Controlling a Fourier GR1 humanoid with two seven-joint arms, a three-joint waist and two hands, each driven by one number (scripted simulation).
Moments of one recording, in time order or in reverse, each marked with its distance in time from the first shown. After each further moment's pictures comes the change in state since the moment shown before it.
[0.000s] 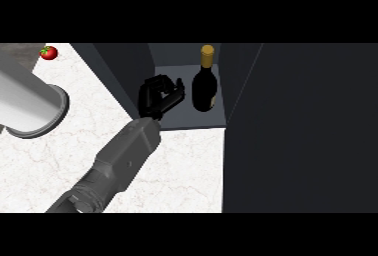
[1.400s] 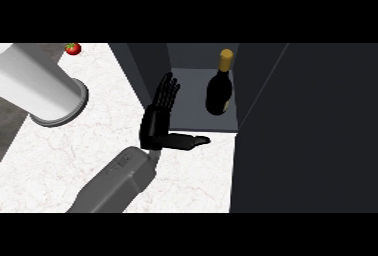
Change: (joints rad) left arm 0.380 0.127 -0.230 -0.753 -0.186 0.123 0.116; right arm 0.025 -0.001 -0.004 -0.048 0.028 -0.025 0.041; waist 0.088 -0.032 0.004
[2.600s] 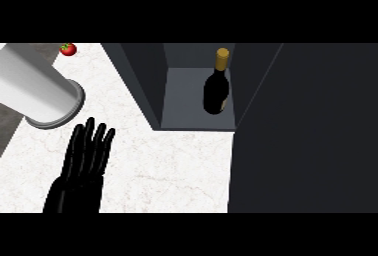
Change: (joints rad) left arm 0.617 0.387 -0.007 -1.036 -0.180 0.234 0.237; right arm 0.037 -0.138 0.123 -0.065 -0.039 0.208 0.064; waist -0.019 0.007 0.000
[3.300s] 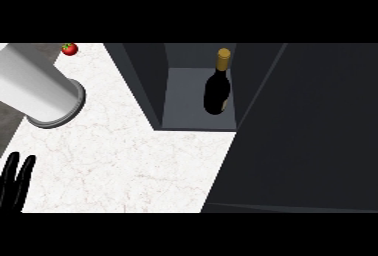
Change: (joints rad) left arm 0.411 0.191 0.310 -0.178 0.144 -0.239 -0.118; right arm 0.028 0.118 0.403 -0.036 0.046 -0.091 0.179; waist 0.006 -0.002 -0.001
